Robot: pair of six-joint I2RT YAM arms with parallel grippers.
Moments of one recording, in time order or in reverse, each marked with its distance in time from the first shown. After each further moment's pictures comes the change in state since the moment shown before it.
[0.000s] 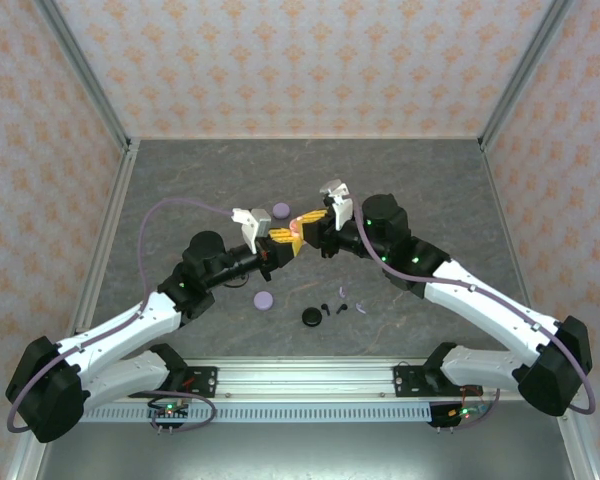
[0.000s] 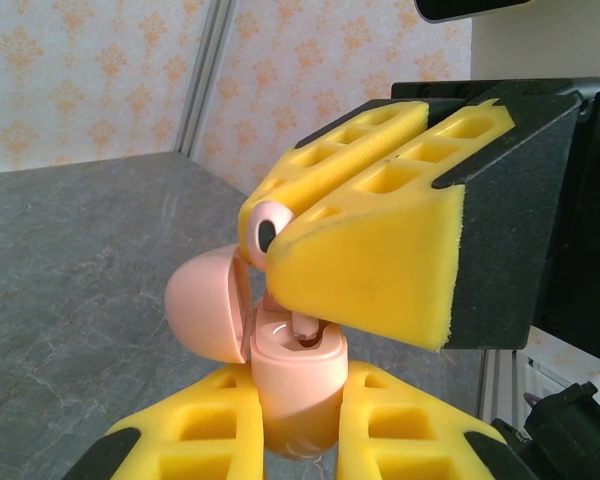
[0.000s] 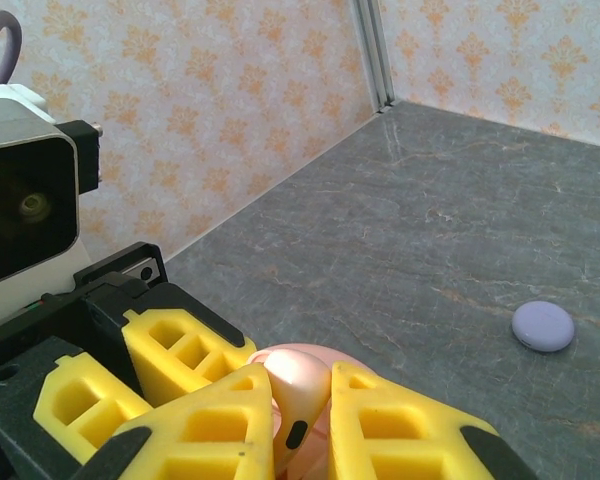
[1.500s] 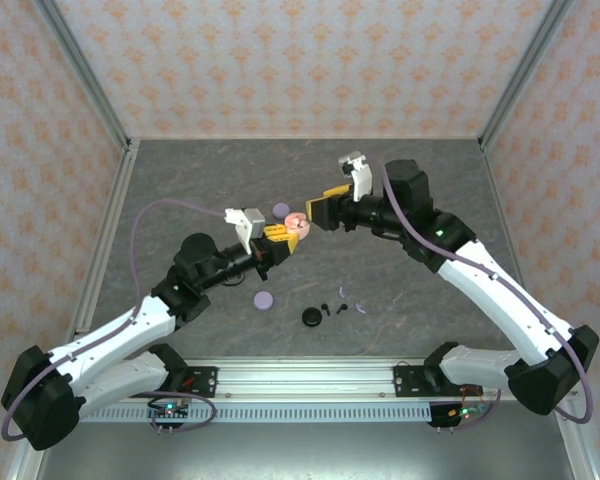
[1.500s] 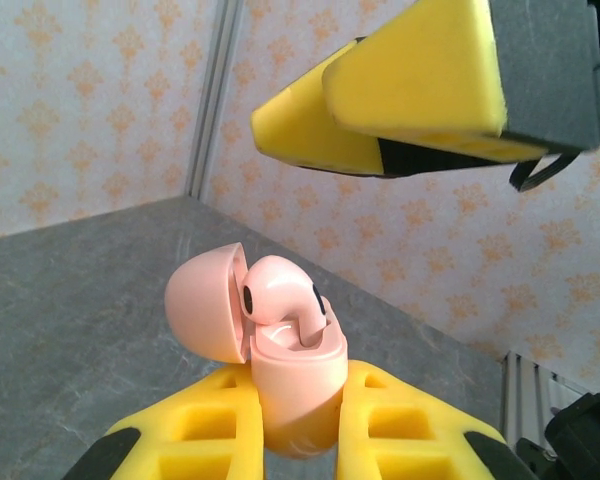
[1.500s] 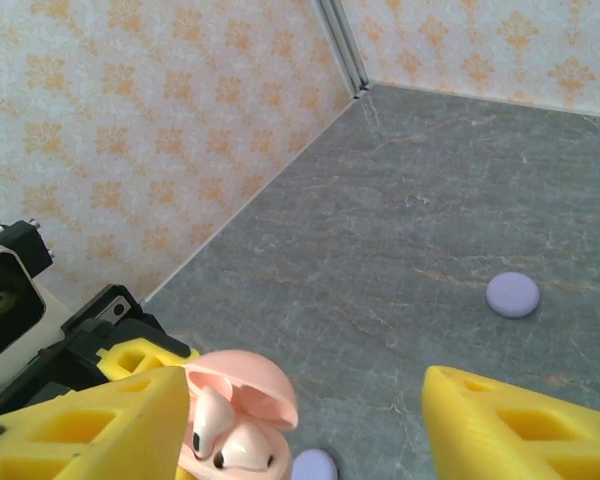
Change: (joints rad) left arm 0.000 -0.059 0.000 0.014 -0.026 0.079; right arm -0.144 0.035 0.308 -0.379 -0.111 0.069
